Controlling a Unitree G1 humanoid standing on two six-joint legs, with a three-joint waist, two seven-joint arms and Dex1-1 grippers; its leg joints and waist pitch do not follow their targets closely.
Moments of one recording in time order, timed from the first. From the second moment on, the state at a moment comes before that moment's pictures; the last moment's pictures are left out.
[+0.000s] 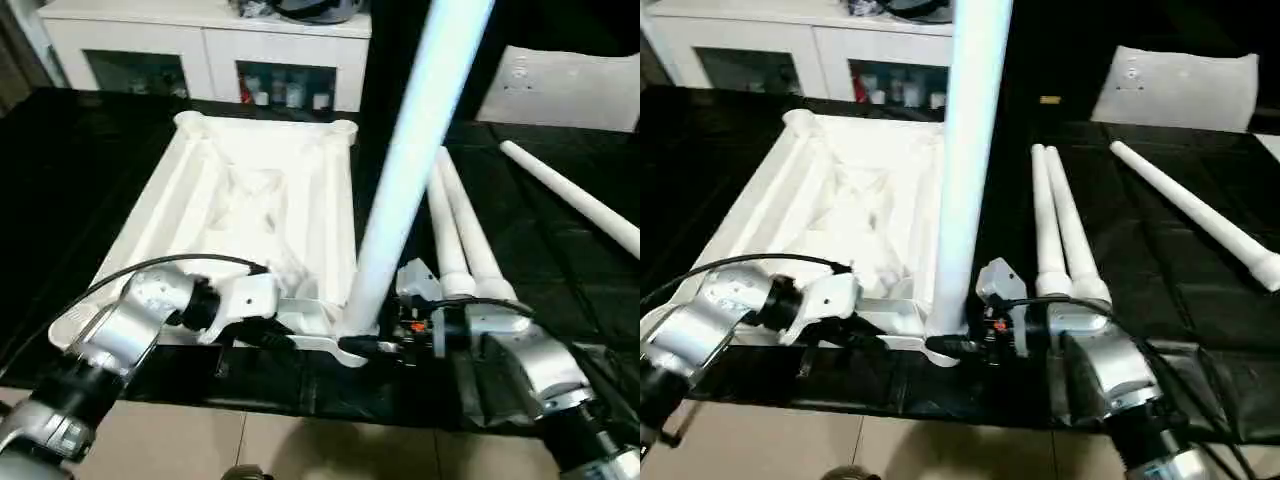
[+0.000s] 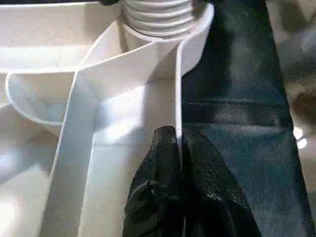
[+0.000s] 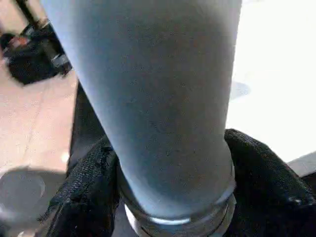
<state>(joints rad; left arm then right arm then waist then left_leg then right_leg) -0.41 0.59 -0.36 0.25 -0.03 0.12 -1.27 -0.28 -0.33 0.24 0.21 0.25 0.26 1.07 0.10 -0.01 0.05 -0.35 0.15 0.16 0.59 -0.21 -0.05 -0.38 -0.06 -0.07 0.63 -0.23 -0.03</state>
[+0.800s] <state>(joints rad) -0.31 0.31 -0.28 -0.02 0.06 0.65 -0.72 -0.40 -0.02 0.09 0.45 0.15 0.23 0.47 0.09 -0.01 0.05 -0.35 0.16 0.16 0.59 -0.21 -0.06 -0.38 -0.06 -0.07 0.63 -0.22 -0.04</state>
